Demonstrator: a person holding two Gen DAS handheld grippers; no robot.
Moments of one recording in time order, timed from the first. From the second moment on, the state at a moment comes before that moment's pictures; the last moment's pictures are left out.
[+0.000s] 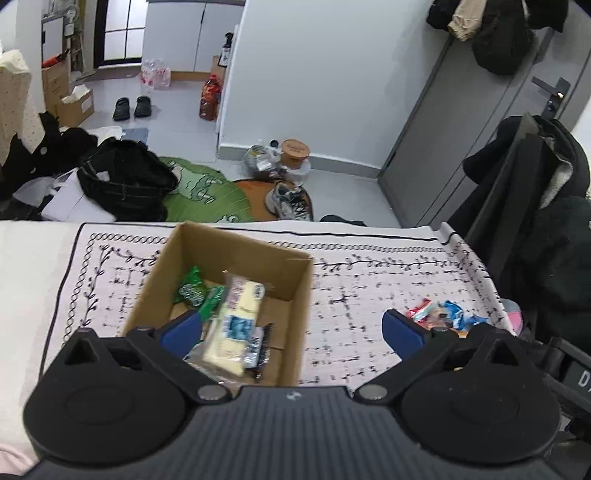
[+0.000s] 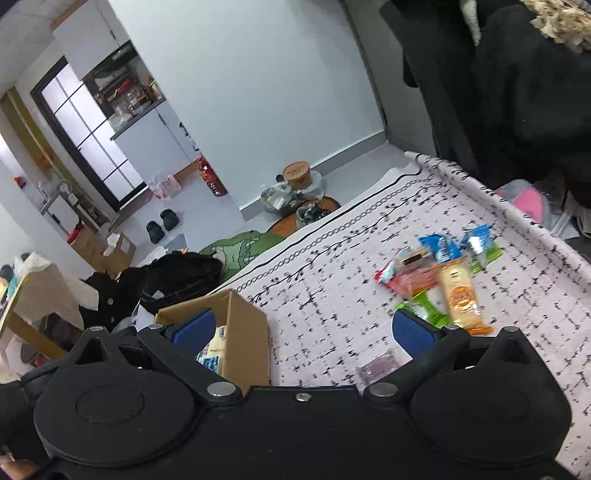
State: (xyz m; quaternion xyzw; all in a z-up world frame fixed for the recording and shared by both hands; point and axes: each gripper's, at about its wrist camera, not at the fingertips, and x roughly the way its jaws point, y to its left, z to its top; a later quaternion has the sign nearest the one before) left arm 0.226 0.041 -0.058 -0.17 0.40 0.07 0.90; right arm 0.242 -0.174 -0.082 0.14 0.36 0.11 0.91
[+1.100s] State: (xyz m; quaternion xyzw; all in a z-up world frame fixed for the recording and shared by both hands) left arm 0.262 -0.085 -0.072 -0.13 0.44 0.03 0.89; right arm 0.256 -0.330 -0.101 0.25 0.39 -0.01 0.89
